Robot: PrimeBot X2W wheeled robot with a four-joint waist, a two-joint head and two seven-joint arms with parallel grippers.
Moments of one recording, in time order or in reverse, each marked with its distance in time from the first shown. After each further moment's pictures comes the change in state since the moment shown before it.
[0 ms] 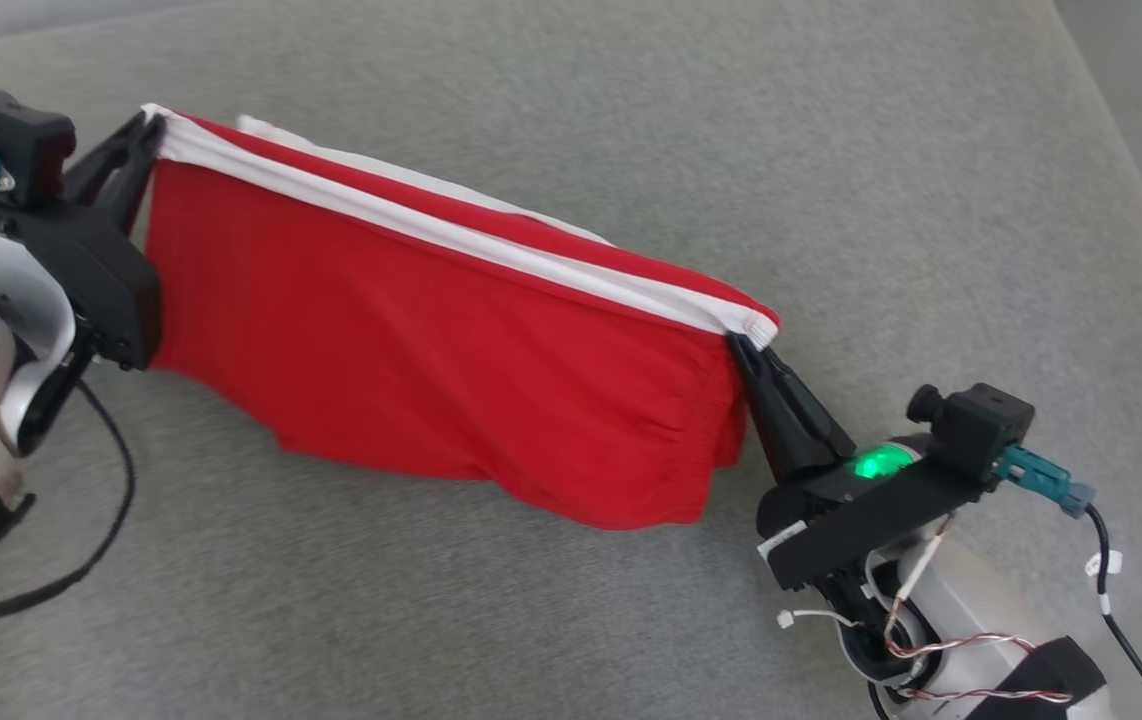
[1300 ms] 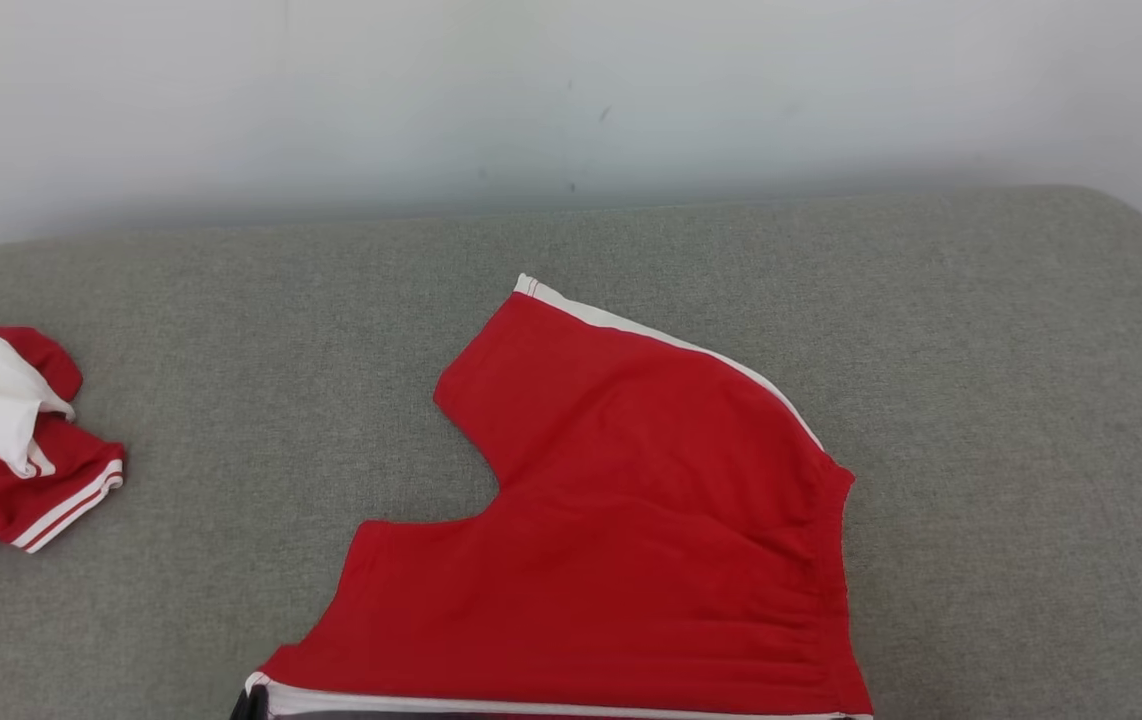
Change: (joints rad) left arm 1.178 -0.411 0.626 -0.398 0.138 0.003 -0.265; right arm 0.625 -0.246 0.008 -0.206 0.053 0.001 0.001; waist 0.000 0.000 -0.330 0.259
